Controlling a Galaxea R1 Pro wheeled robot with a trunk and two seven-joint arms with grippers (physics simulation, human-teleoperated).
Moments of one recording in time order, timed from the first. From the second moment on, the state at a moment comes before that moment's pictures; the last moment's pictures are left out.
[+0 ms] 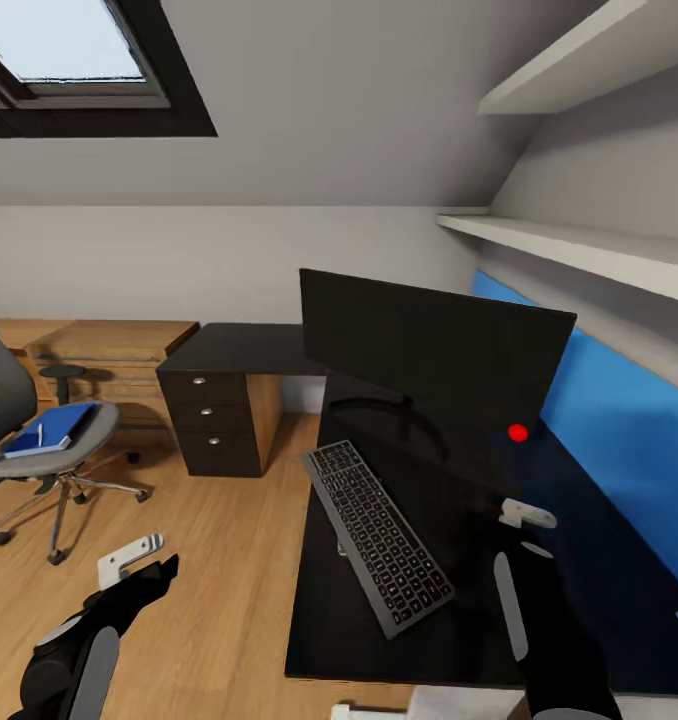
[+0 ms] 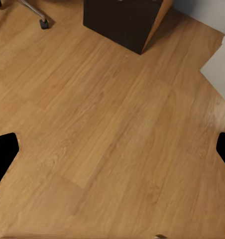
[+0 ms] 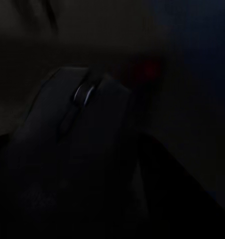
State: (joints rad) left arm -0.11 -0.05 0.26 -1.61 0.26 0.65 0.23; right arm -0.41 0.14 -0.28 -1.29 0.02 0.56 -0.18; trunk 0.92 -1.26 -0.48
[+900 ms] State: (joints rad) left arm -0.11 -0.05 0.25 -1.61 0.27 0.66 0.23; right arm -0.40 0.14 -0.21 -1.28 0.03 0.55 -0.18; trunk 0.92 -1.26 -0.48
